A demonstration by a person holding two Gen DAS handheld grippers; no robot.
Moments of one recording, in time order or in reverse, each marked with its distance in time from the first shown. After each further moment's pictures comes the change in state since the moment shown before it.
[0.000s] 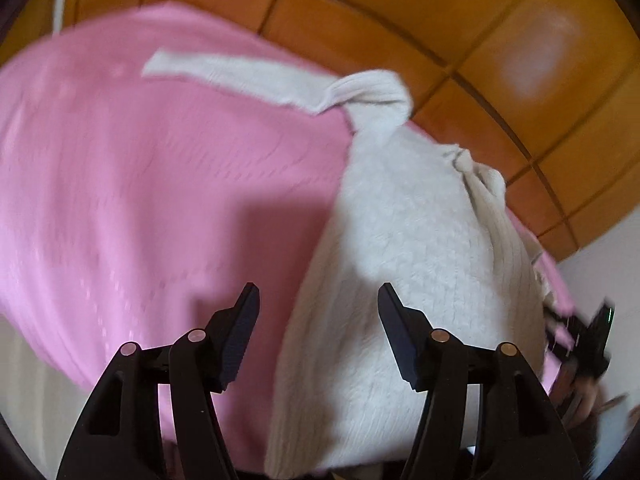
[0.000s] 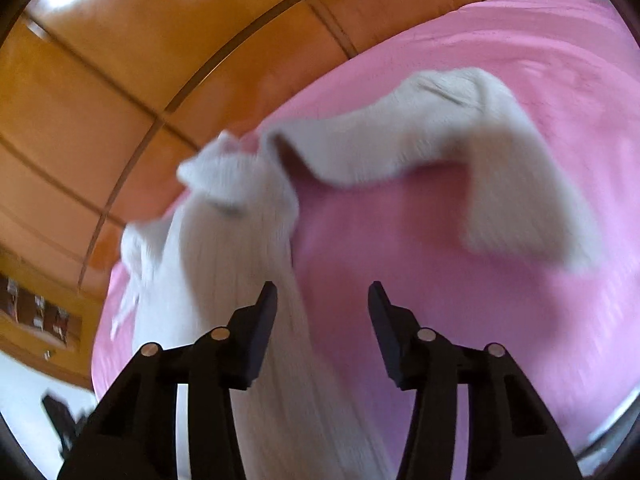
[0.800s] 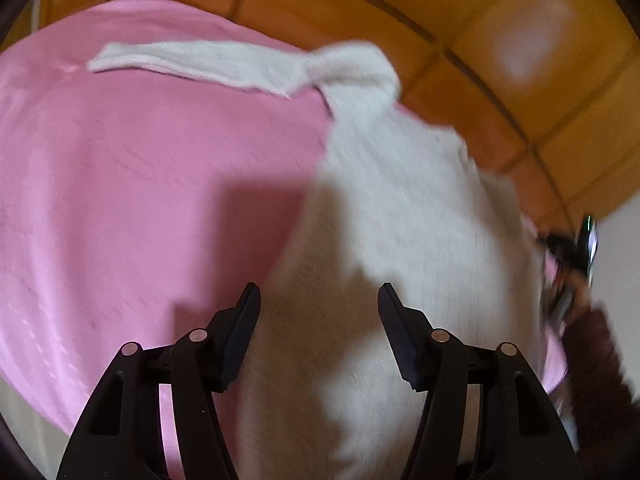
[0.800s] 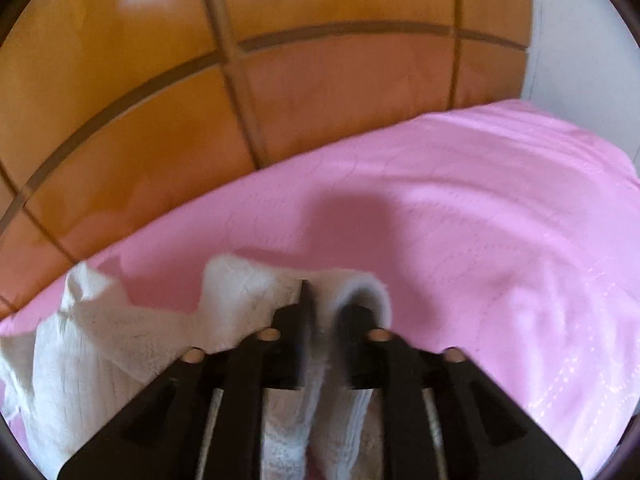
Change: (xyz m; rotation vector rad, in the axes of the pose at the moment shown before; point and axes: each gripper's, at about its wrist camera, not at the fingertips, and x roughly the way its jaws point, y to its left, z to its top) left arm 0.044 0.004 0.021 -0.046 0.058 -0.040; right arm 0.071 -0.003 0.164 -0.125 -0.185 -0.449
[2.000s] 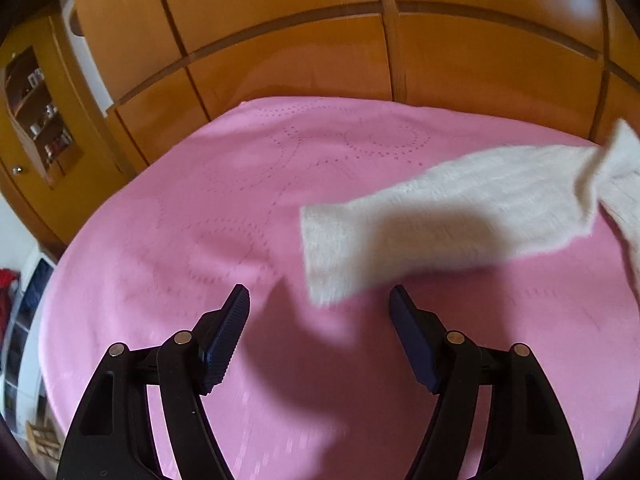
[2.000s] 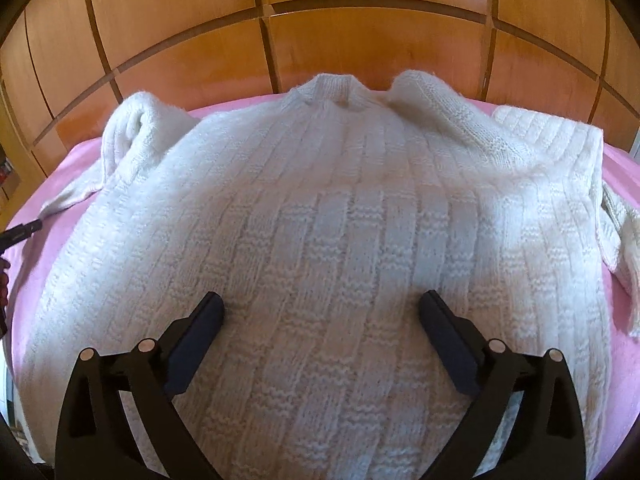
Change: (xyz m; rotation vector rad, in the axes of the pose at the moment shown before) left arm 0.013 0.126 0.140 0.306 -0.192 0.632; right arm -0.074 0.166 -0.203 -0.411 0.045 0.271
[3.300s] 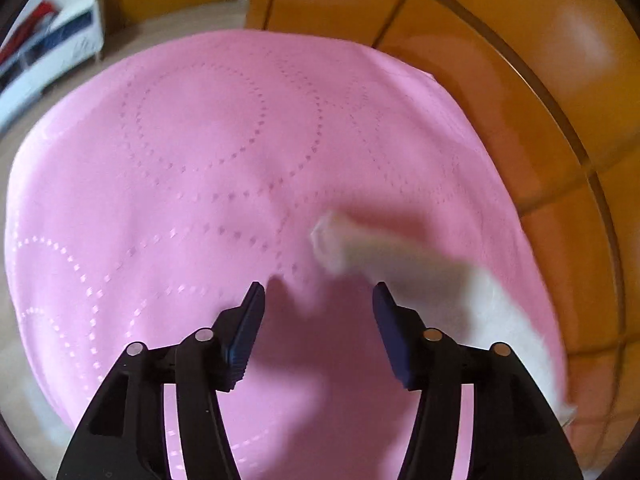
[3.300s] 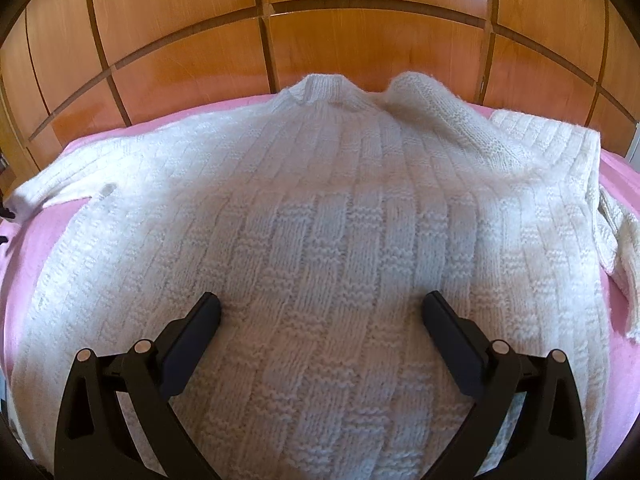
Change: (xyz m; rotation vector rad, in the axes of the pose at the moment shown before) left arm 0.003 0.149 0.015 -0.764 0.279 -0.102; right arm 0.002 -0.003 0.001 -0.023 -0.005 -0.029
